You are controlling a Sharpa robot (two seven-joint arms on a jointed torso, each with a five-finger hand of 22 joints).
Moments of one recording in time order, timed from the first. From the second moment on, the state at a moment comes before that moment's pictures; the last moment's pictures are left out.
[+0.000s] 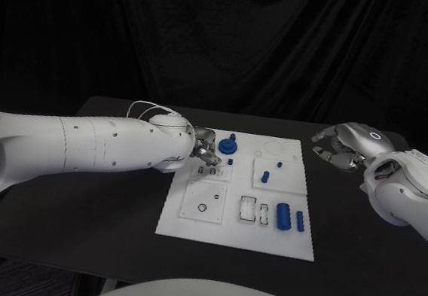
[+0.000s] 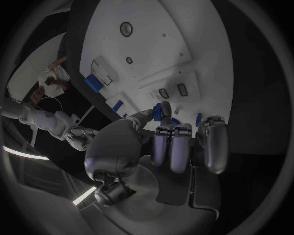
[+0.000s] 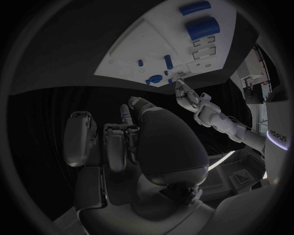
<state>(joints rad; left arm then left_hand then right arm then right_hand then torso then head) 1.20 -0.56 -0.21 1.22 -1.20 -0.04 -0.38 0.94 0.06 0.44 0.05 0.31 0.93 0.04 0.30 1.19 1.47 -0.02 1.57 1.31 1.47 -0.07 1.56 1.31 0.07 1.43 0.03 1.43 1.31 1.29 -0.85 -0.25 1.41 -1.55 -0.45 -0.15 1.42 -0.02 0.26 0.18 0.40 0.86 0.10 0.07 0.16 1.47 0.00 1.56 1.31 1.47 -0.06 1.57 1.31 0.05 1.46 0.05 1.30 1.31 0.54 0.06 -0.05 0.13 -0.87</state>
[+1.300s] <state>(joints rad) 1.15 -0.56 -0.21 1.21 -1.20 -0.08 -0.39 0.92 0.06 0.41 0.10 0.26 0.94 0.05 0.28 1.20 1.47 -0.02 1.57 1.31 1.47 -0.07 1.56 1.31 0.07 1.43 0.03 1.43 1.31 1.29 -0.85 -0.25 1.41 -1.55 -0.44 -0.15 1.42 -0.02 0.26 0.18 0.40 0.86 0.10 0.07 0.16 1.47 0.00 1.56 1.31 1.47 -0.06 1.57 1.31 0.05 1.46 0.05 1.30 1.31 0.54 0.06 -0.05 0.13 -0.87</state>
